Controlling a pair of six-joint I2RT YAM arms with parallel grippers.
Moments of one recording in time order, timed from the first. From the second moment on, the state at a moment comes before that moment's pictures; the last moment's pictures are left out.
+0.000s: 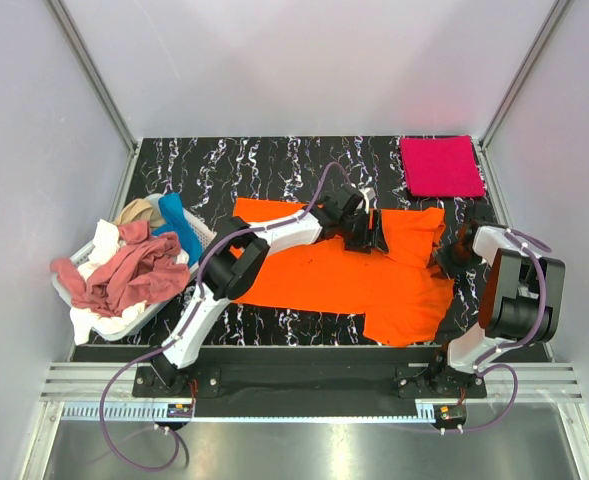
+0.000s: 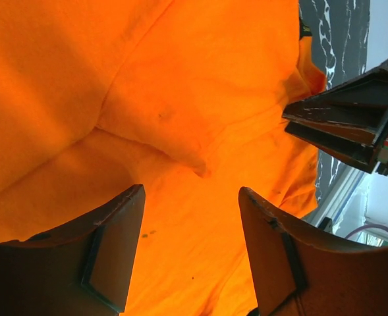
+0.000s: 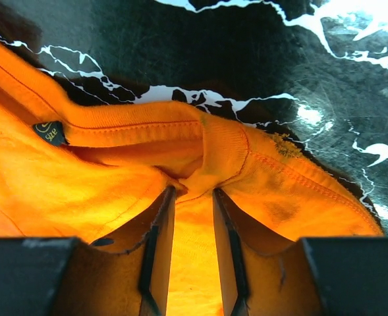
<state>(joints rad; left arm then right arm) -0.82 2.35 1.80 -0.19 0.41 -0.73 -0.25 1.60 0.87 -0.59 -0.05 0.98</state>
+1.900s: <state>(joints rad) -0.80 2.47 1.94 -0.19 0.51 -0.85 -0.24 1.61 0.93 -0.57 -0.07 0.97</state>
